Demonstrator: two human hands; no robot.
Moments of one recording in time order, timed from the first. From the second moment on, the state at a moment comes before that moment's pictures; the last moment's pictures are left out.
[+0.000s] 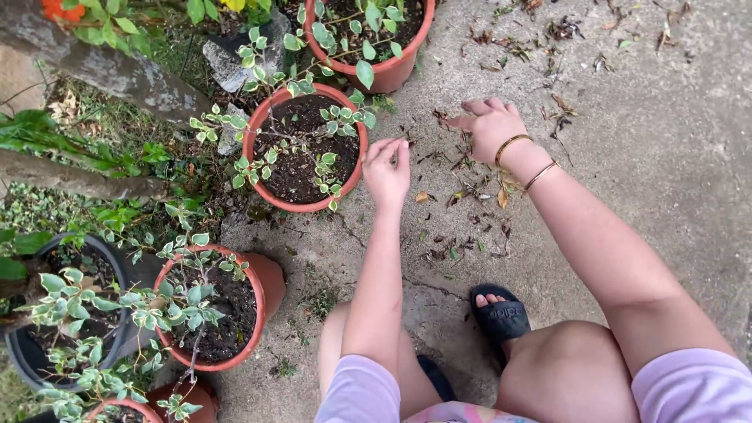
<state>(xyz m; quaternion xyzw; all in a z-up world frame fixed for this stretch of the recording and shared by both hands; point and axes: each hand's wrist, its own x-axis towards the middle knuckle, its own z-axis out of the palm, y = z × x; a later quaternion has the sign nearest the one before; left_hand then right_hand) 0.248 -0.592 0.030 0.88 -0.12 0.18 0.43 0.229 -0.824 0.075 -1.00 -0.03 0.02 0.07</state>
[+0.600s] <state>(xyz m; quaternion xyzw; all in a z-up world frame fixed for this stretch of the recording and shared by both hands) 0.241 -0.582 0.064 0.90 -0.15 -0.05 0.40 0.256 -0.792 0.202 -0.94 -0.06 0.34 -0.06</state>
